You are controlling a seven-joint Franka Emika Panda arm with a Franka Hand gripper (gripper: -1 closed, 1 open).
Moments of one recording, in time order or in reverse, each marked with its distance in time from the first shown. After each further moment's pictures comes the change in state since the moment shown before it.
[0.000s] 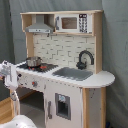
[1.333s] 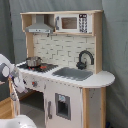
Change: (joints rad) arm -0.039 0.169 -0.010 -0.030 0.203 -0.026 -0.333
